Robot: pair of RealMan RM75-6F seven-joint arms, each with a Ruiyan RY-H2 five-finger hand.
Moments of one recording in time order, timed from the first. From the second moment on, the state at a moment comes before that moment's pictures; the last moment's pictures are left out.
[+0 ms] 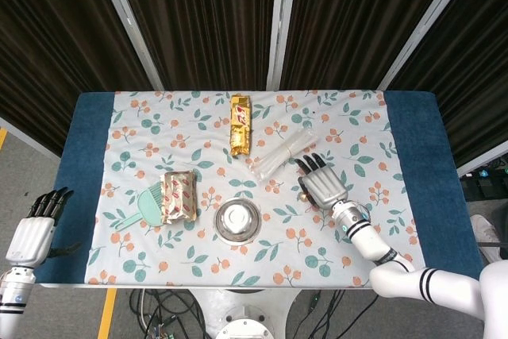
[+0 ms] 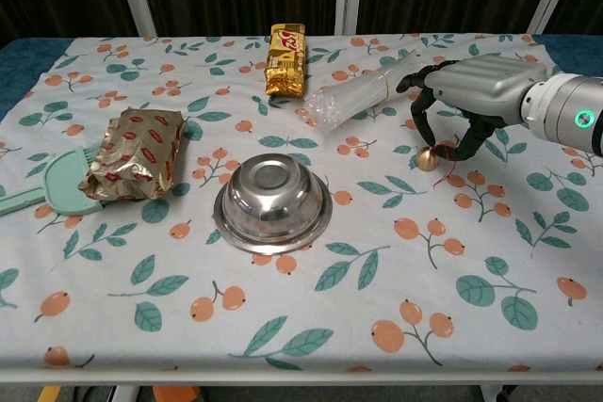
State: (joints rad) left arm -0.13 -1.31 0.00 -1.26 1.51 1.40 -0.21; right arm 0.79 -1.50 0.11 -1.42 -1.10 0.85 -0.47
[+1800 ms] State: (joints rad) left arm -0.14 -1.31 0.01 -1.28 1.53 1.38 -0.20; right arm 0.72 -1.39 0.12 -1.52 -1.19 1.04 -0.47
